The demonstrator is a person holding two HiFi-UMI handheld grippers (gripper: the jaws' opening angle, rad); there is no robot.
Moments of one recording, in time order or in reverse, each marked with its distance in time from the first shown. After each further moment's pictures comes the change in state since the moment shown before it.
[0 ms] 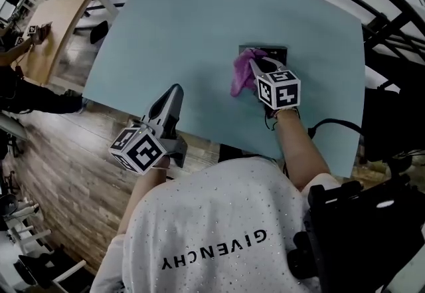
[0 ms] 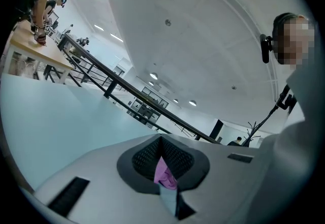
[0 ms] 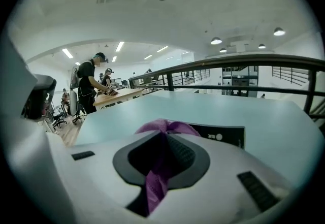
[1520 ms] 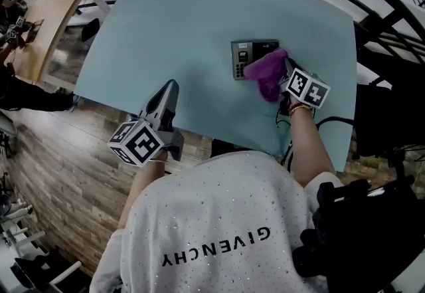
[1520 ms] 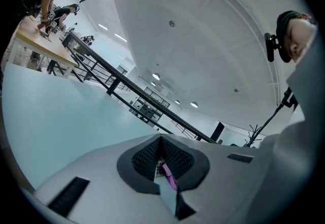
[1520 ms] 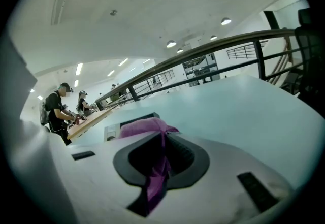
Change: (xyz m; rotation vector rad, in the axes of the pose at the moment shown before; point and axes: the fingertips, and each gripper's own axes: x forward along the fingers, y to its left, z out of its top) left arm 0.007 0.013 -0.018 -0.035 -0.014 0.013; right arm -0.061 -0.123 -0.035 0.402 -0.091 -0.257
